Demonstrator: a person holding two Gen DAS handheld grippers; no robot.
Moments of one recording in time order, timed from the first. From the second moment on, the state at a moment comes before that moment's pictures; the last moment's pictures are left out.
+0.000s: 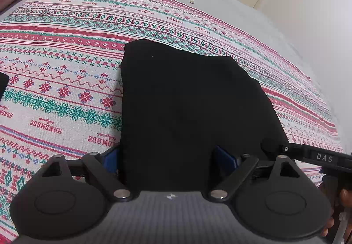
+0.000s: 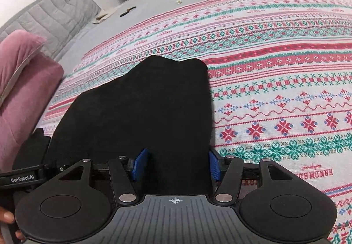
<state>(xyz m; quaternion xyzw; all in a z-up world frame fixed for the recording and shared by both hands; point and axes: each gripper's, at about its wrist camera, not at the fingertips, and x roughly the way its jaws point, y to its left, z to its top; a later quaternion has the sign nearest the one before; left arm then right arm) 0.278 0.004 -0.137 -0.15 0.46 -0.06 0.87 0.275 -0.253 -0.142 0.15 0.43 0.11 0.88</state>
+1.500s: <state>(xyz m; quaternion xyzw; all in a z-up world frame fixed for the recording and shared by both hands) 0.384 -0.133 -0.109 -0.09 0.40 -0.18 0.89 0.307 -0.355 -0.080 0.10 0.30 0.03 0.95</state>
